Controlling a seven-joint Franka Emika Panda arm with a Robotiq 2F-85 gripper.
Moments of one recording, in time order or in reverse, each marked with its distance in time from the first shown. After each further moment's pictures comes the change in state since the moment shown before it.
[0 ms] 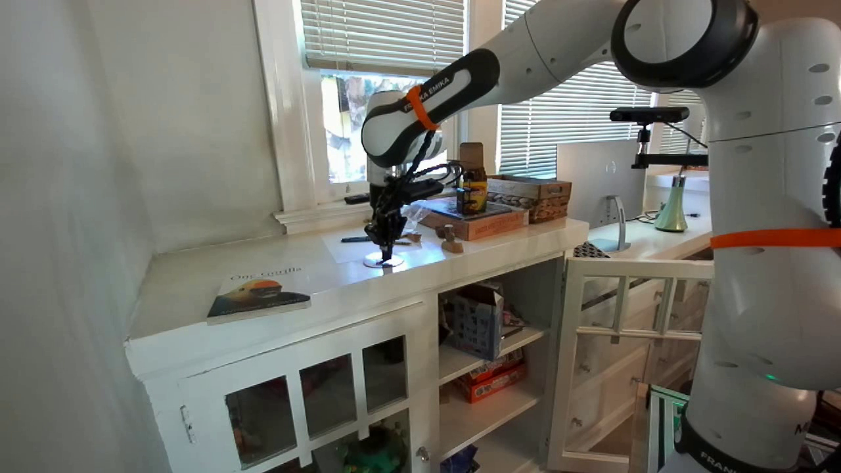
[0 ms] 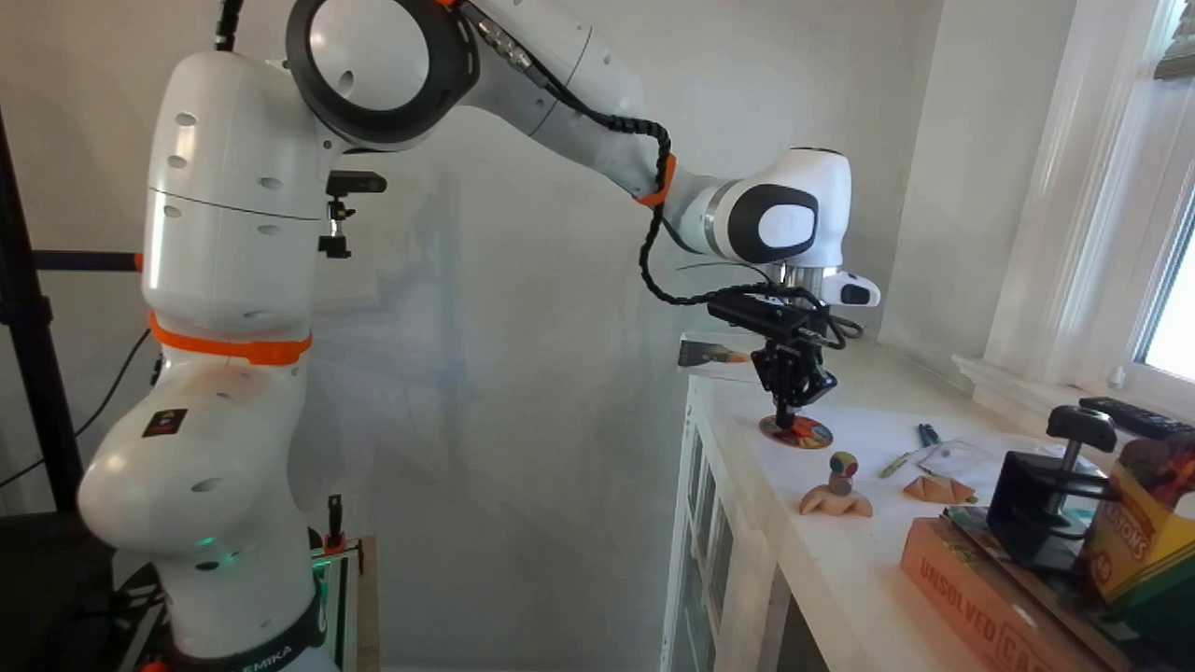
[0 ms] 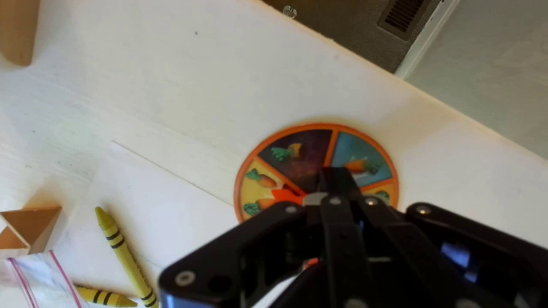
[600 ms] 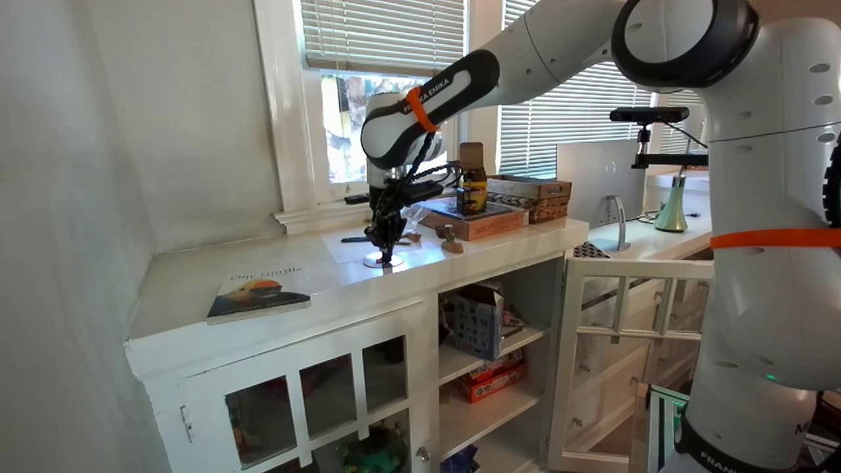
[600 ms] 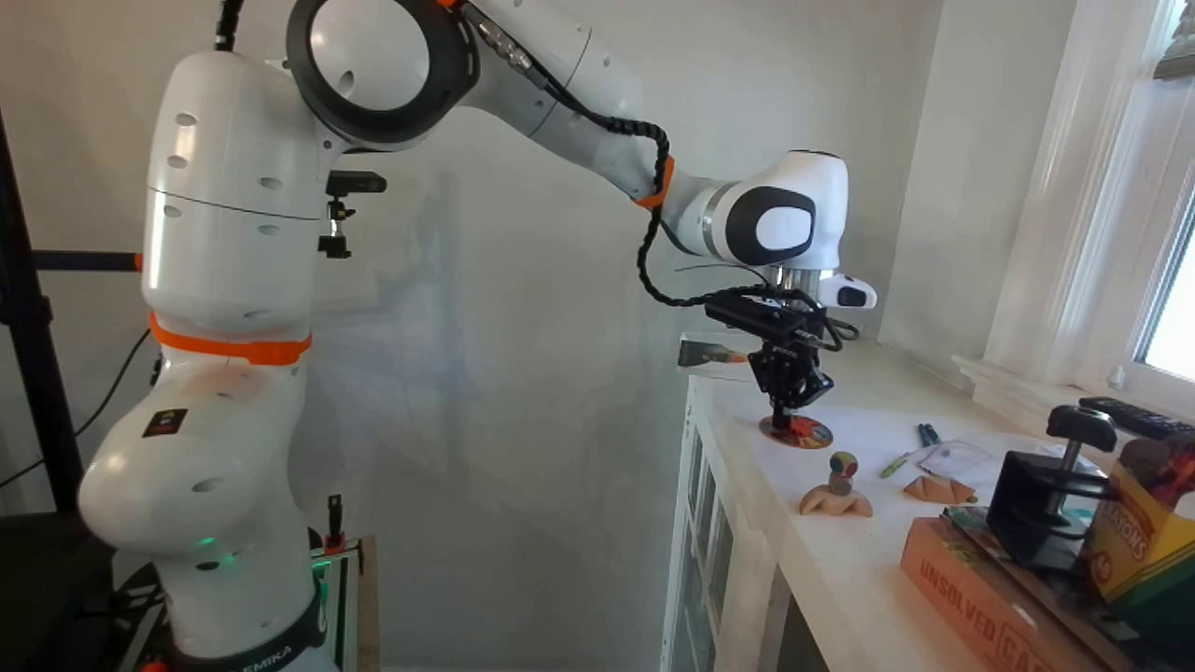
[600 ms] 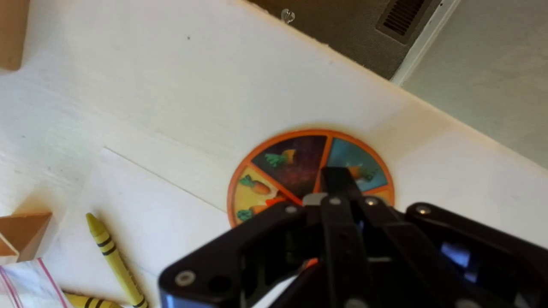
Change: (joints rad) arm 0.002 0.000 0.002 -0.008 0.000 0.002 0.000
